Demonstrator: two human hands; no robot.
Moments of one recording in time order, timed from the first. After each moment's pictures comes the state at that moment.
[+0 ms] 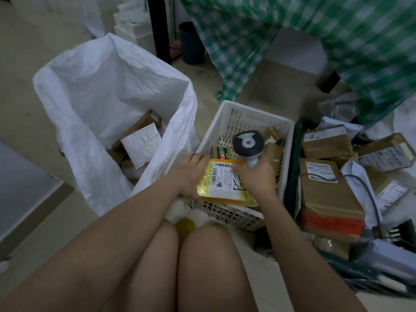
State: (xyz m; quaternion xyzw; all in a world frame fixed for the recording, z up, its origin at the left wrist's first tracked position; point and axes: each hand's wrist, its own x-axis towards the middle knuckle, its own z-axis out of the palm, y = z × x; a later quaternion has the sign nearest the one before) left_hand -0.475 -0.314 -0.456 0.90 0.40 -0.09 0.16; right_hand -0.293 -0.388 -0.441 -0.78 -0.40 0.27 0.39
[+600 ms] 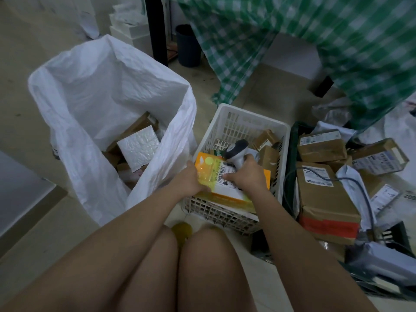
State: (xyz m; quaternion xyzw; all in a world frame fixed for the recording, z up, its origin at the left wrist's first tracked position) left_hand -0.469 -0.312 -0.472 0.72 0.56 0.05 0.40; right_hand -0.297 -0.354 -0.445 -0.83 -0.44 0.28 0.18
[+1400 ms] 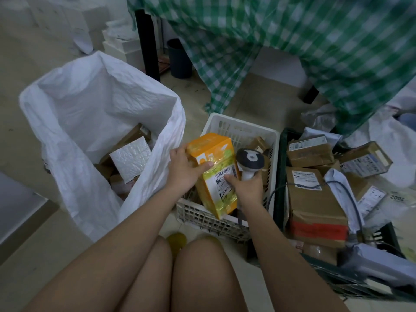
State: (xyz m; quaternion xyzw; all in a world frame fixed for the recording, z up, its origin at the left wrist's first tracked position) left_hand -0.445 -0.307 -0.442 0.63 0.55 0.34 0.43; right_hand -0.295 -0.382 -0.442 -0.77 -0.23 0.33 0.50
